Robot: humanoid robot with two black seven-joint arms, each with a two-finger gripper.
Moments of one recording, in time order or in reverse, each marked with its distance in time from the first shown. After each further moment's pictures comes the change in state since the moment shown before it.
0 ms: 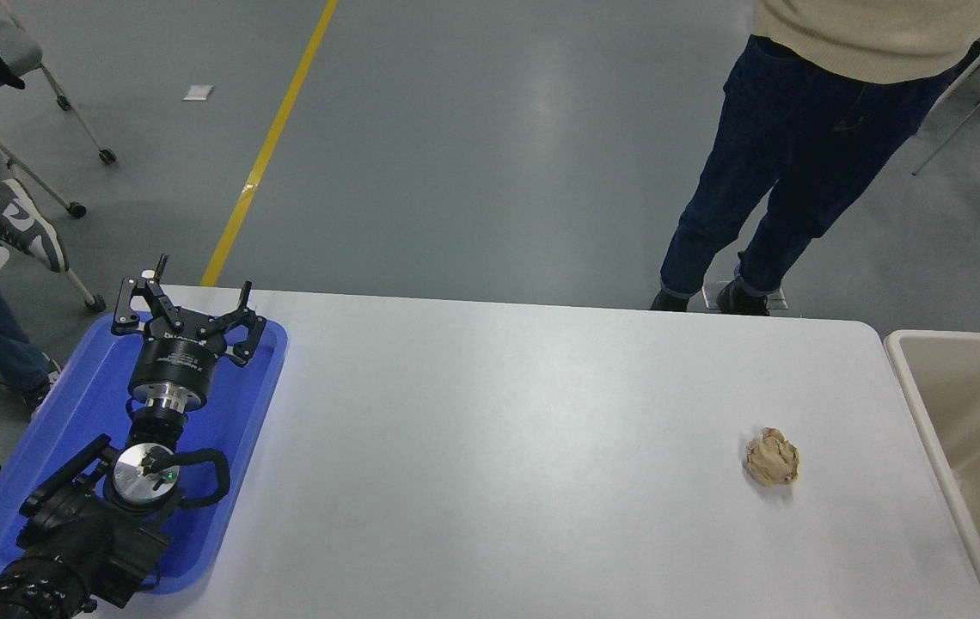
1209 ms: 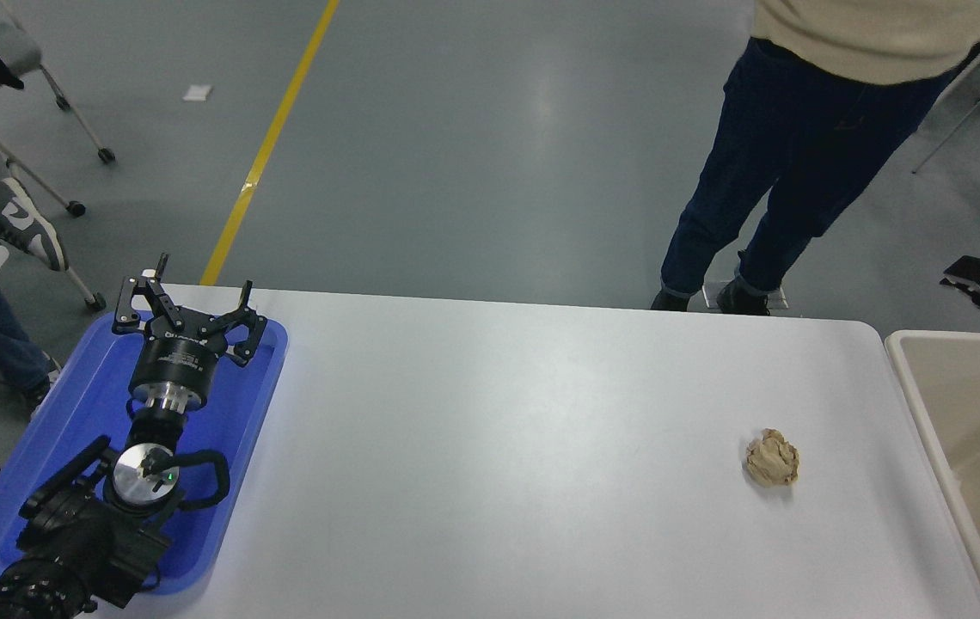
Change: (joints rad) left arm -0.001 0.000 0.001 0.000 0.001 0.001 0.001; right arm 0.835 -0.307 -0.527 0.804 -0.577 0.067 0.011
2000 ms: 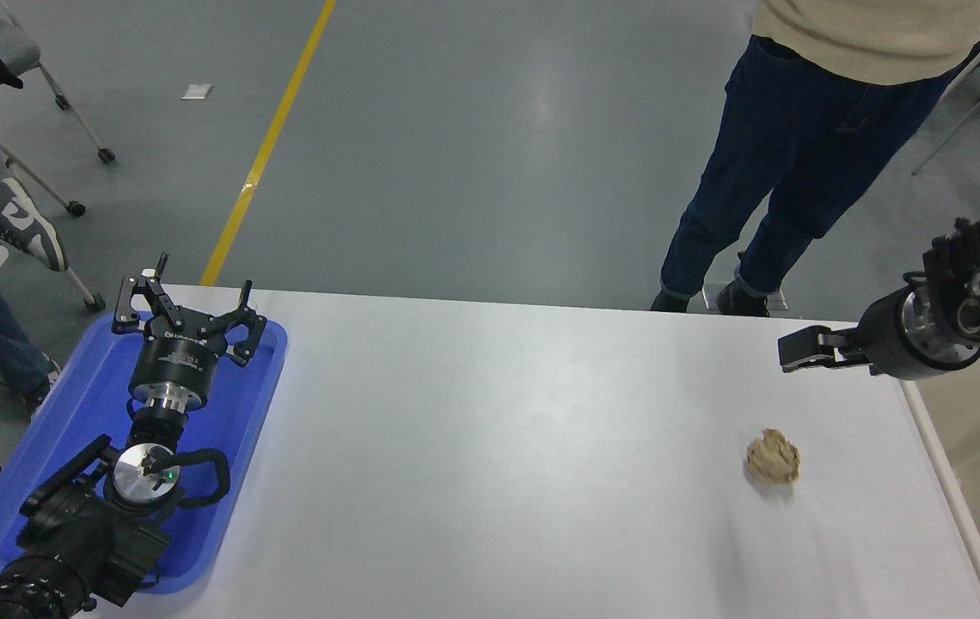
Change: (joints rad) left arm -0.001 0.001 0.001 -0.001 0.000 -0.003 0.001; right arm 0.669 0.295 -0.632 0.573 0.020 0.267 0.008
